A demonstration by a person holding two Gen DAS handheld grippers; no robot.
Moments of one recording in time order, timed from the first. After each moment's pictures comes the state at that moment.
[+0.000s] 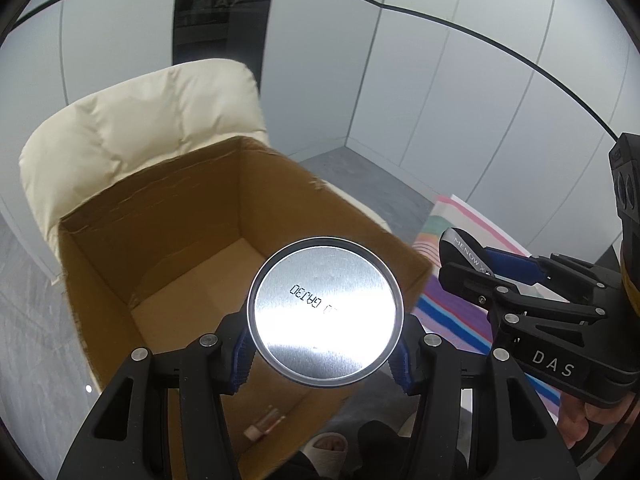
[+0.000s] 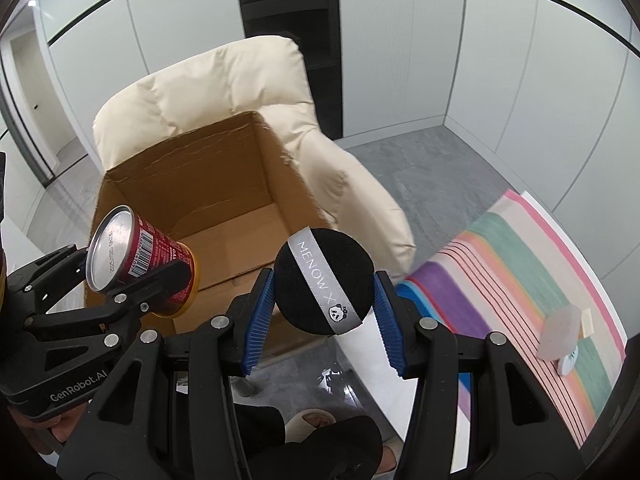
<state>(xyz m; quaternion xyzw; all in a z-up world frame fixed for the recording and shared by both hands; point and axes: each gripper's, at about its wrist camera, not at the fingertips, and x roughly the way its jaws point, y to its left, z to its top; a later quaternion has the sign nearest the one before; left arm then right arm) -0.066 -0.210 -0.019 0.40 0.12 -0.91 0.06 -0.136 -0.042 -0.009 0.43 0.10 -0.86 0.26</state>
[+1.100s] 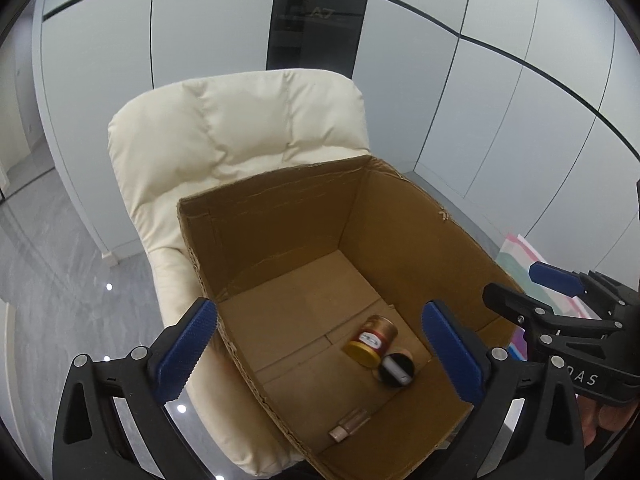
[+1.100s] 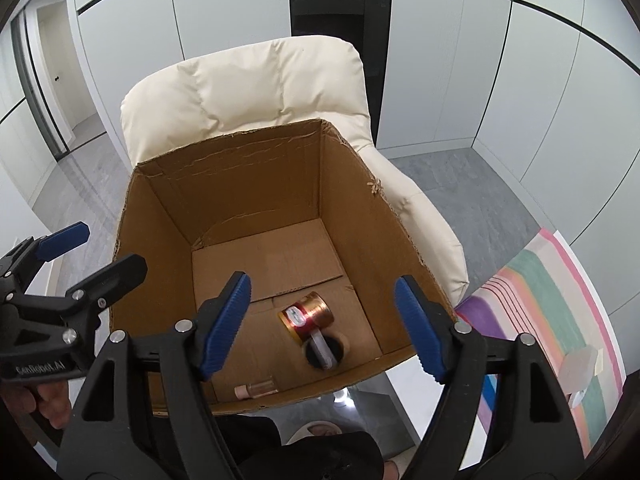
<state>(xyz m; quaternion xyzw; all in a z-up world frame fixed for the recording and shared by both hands) -0.019 -0.297 -0.015 0.37 0.15 -0.90 0.17 -0.125 -0.123 -0.011 0.41 0.14 -0.85 0.30</state>
